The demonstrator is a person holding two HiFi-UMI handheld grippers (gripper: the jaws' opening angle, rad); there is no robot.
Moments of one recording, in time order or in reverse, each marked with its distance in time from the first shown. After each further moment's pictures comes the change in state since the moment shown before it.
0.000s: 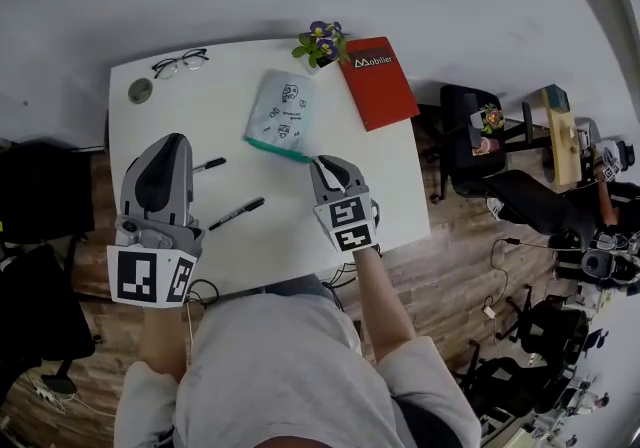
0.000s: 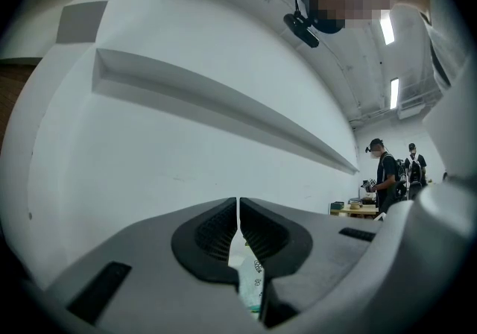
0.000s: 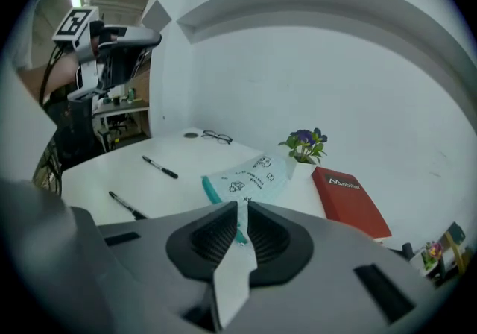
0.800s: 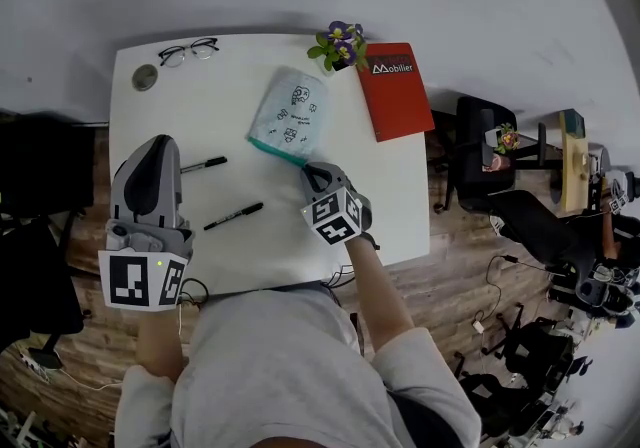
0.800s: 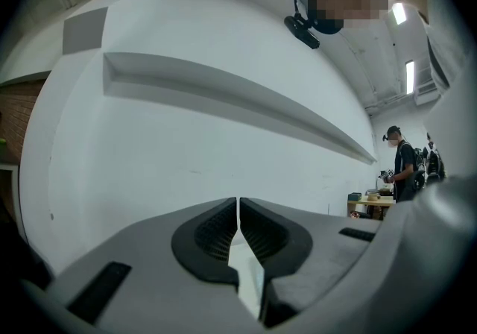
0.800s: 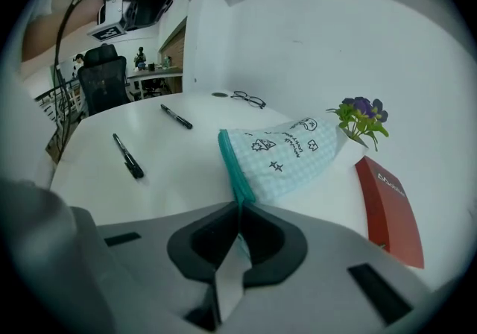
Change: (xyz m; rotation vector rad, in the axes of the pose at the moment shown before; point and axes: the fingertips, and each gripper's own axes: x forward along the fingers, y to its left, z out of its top) left arm 0.006 0.021 -0.019 0.018 0.059 0.131; right arm 0.067 0.020 -0.056 -0.248 0.173 0.203
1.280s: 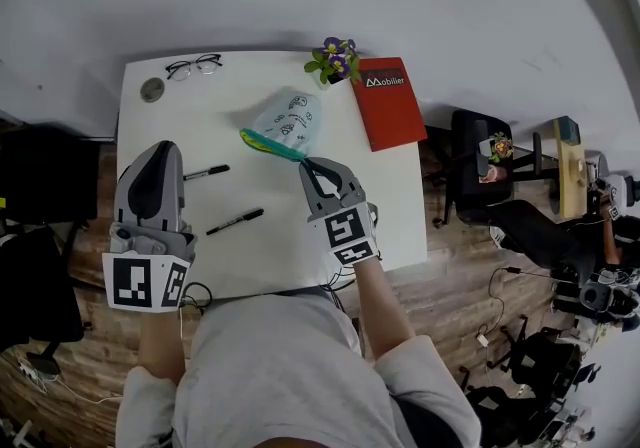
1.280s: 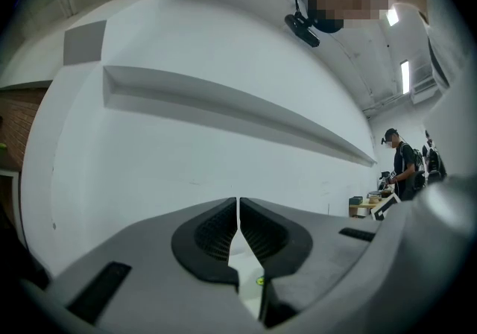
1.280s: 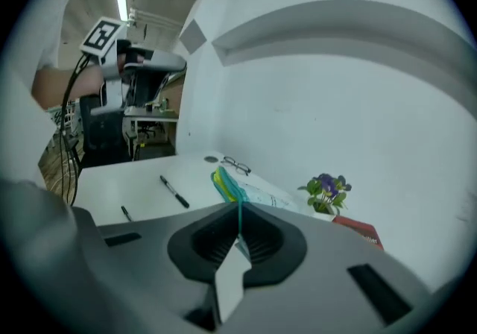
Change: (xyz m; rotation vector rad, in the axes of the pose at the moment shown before) left arm -0.017 -0.009 0.023 0.020 -0.060 0.005; right arm -0.092 -0.017 0.100 0.039 -0.353 -0.088
